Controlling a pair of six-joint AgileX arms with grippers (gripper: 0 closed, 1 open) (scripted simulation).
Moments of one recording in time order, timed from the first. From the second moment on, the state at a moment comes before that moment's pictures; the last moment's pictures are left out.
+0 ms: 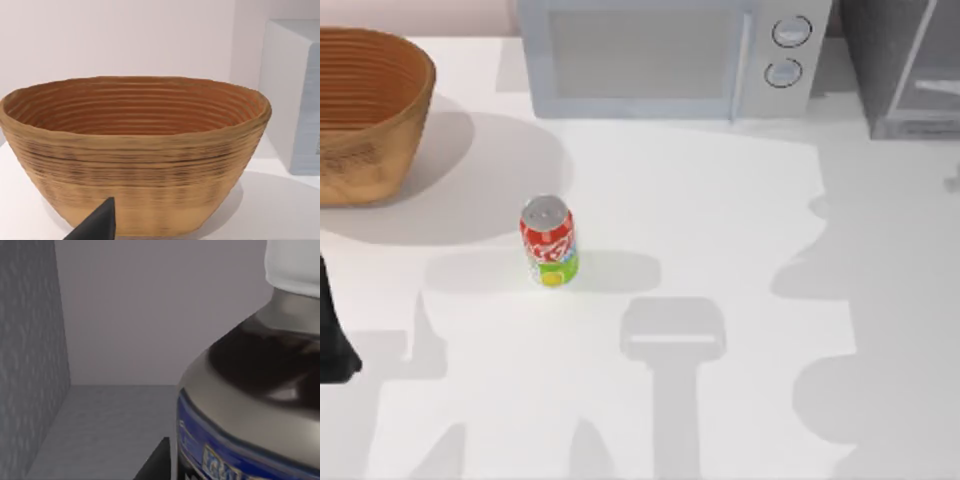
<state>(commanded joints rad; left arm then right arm) 0.00 0.00 0.00 0.00 0.00 0.00 -0.32 1.71 0.69 1.02 -0.29 0.02</state>
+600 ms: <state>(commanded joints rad) 0.00 0.00 0.00 0.00 0.00 0.00 0.22 1.94 0.77 1.15 0.25 0.01</state>
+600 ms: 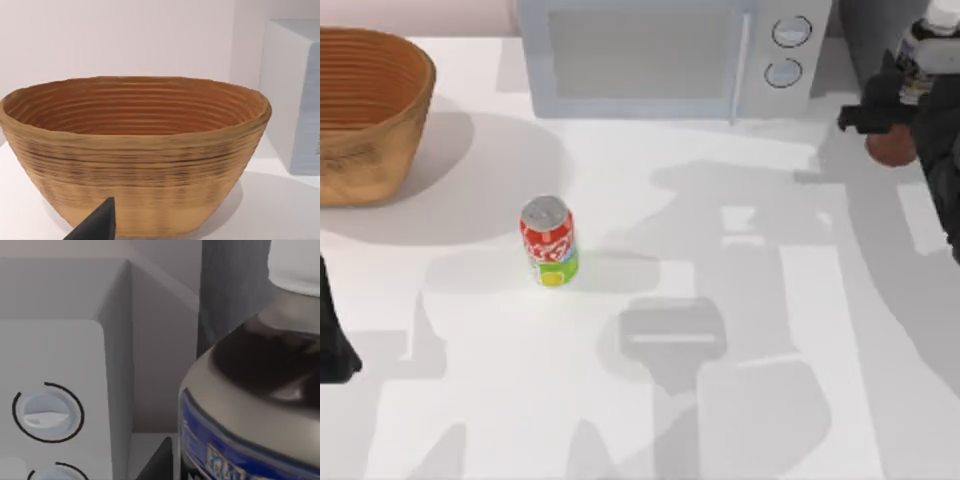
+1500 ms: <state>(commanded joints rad) 0.00 0.00 0.00 0.00 0.00 0.00 0.86 2.08 0.82 1.24 0.89 0.01</state>
